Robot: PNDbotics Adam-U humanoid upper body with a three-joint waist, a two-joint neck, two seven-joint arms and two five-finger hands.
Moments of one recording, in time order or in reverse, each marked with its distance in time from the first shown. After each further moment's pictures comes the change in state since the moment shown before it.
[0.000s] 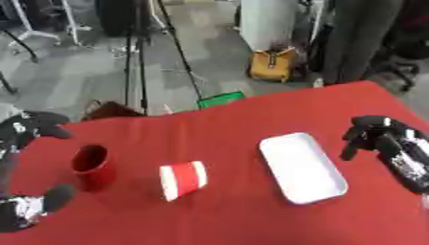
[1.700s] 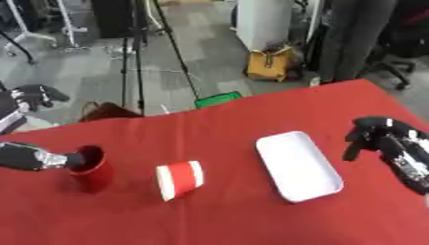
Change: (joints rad) left arm -0.394 0.264 -0.058 0.594 -0.575 0.152 -0.252; right arm 0.010 -0.008 0.005 0.006 0.000 0.000 0.013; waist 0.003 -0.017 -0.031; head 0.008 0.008
